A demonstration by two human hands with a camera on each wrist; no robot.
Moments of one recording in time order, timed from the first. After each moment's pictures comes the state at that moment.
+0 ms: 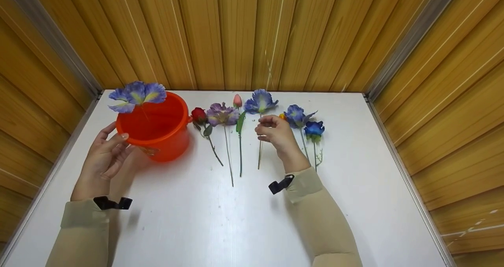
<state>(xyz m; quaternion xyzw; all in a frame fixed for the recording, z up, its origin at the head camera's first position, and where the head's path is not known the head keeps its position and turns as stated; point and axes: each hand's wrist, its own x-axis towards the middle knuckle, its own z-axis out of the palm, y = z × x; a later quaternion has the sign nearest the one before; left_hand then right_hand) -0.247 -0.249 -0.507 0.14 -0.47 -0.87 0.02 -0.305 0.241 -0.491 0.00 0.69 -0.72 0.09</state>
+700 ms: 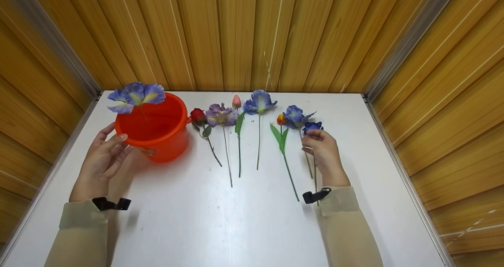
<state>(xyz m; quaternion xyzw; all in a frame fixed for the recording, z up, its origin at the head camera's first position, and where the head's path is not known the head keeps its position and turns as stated) -0.246 -0.249 -0.506 0.14 -0.46 -0.88 0.01 -0.273 0.363 -0.510 0.12 0.68 -0.72 0.05</state>
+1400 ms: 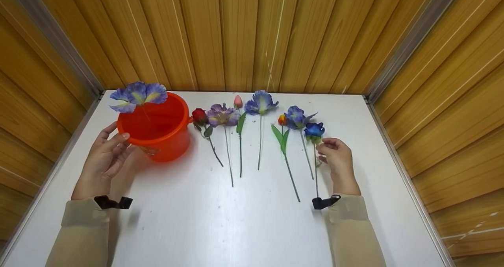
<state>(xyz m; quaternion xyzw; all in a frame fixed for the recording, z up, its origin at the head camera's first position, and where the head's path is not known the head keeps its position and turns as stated) -0.247 -0.250 -0.508 0.14 -0.46 -0.87 0.01 -0.262 0.395 -0.525 0.19 0.73 -0.66 0.03</state>
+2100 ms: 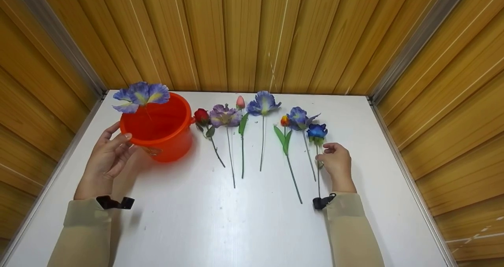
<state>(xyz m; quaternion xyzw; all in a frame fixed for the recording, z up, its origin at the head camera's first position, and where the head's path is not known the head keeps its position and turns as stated) -0.247 -0.250 -0.509 0.14 -0.47 -0.87 0.02 -0.275 0.394 -0.546 0.20 0.85 -0.48 0.06</state>
